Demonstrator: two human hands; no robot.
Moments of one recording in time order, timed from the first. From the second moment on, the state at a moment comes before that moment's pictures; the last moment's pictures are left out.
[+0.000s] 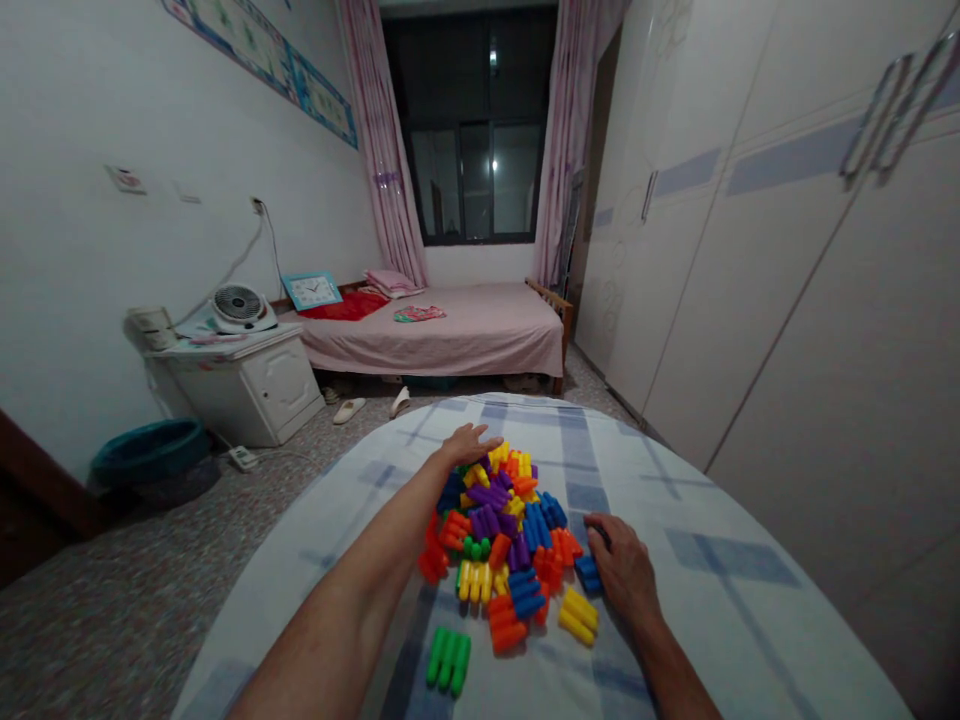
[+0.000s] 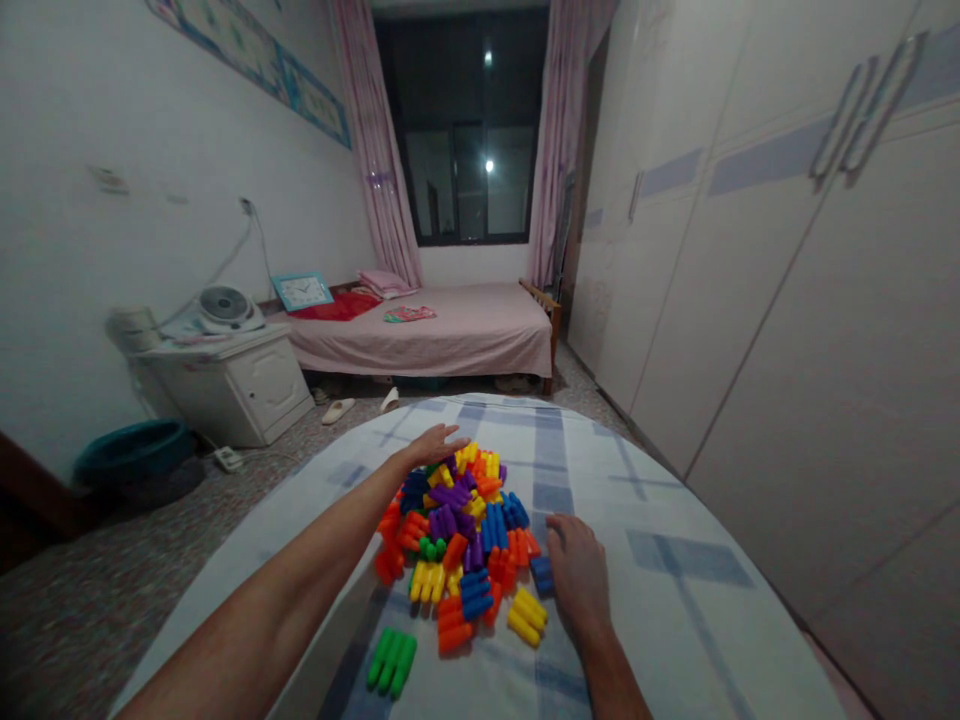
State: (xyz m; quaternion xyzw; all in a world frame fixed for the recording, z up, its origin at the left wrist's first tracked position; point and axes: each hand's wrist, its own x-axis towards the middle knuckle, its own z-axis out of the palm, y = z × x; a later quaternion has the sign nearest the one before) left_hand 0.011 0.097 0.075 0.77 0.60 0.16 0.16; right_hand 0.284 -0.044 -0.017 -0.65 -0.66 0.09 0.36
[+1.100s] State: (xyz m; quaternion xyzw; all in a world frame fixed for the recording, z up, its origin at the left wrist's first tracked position) left_hand -0.052 -0.140 0.010 0.69 0.65 0.32 0.05; right_hand 0.282 -0.045 -0.012 -0.65 -0.66 0.11 0.37
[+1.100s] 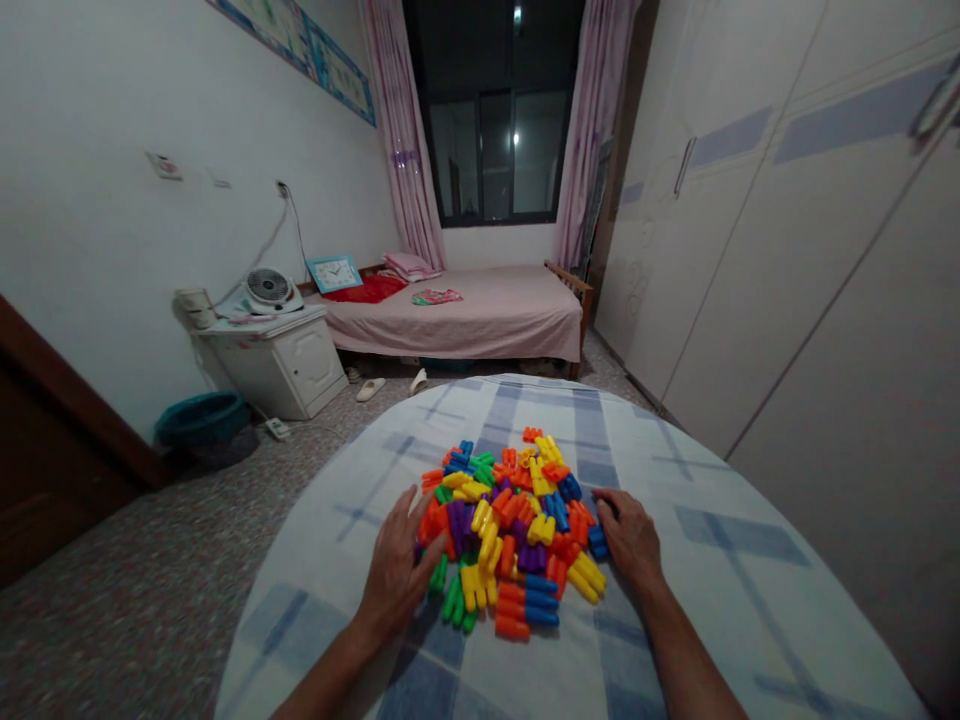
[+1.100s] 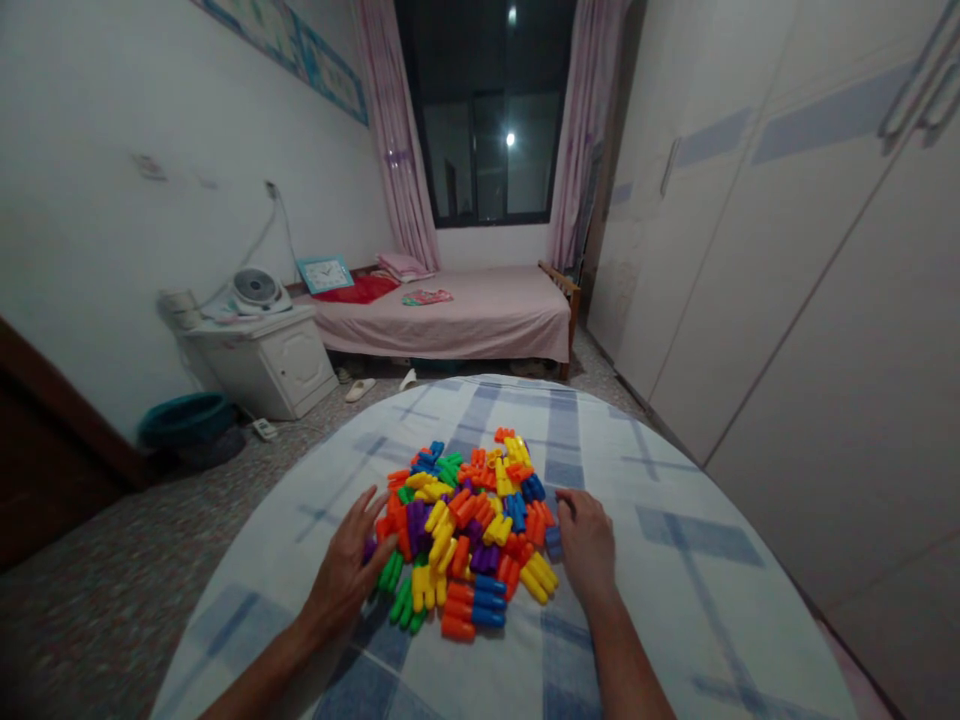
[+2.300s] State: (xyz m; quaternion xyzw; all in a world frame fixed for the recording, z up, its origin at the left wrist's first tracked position) left_hand 0.106 0.011 0.065 0.87 0.45 0.19 0.00; right_hand 0.282 -0.045 -0.011 -0.64 -0.67 0.10 0.36
